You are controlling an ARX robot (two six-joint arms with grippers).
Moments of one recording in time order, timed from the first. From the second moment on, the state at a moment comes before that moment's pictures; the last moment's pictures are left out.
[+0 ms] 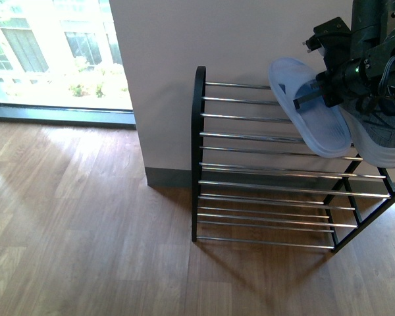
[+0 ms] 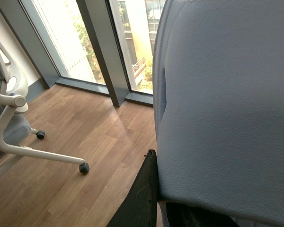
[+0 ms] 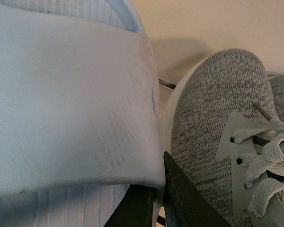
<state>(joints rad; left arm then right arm) -0.15 0.53 0.24 0.07 -0.55 0.03 -0.04 2.42 1.50 0.32 0.28 -0.36</state>
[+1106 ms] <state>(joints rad) -0.15 0.53 0.24 0.07 -0.55 0.03 -0.26 1.85 1.34 -0.07 -0.06 -0.50</state>
